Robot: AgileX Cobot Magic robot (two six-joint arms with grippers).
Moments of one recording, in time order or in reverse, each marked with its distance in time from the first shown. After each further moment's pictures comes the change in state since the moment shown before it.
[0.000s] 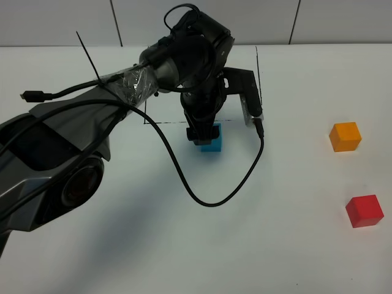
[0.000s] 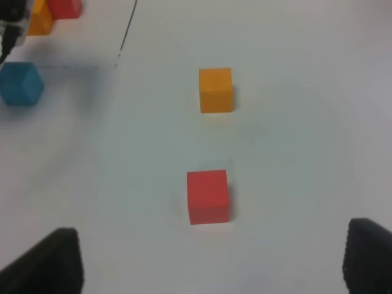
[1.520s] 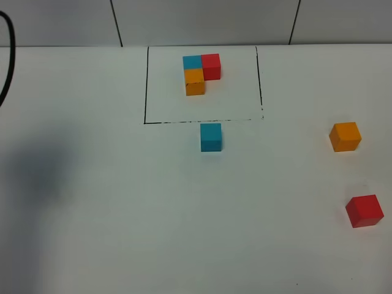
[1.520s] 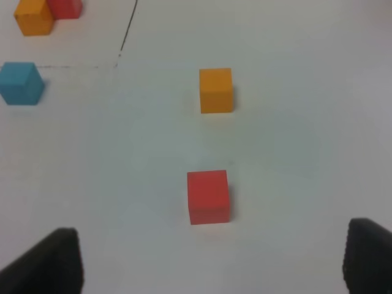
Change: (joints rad) left arm 0.721 -1.183 1.052 -0.206 -0.277 -0.418; right arm 0.000 0.000 0.000 0.001 0.000 0.000
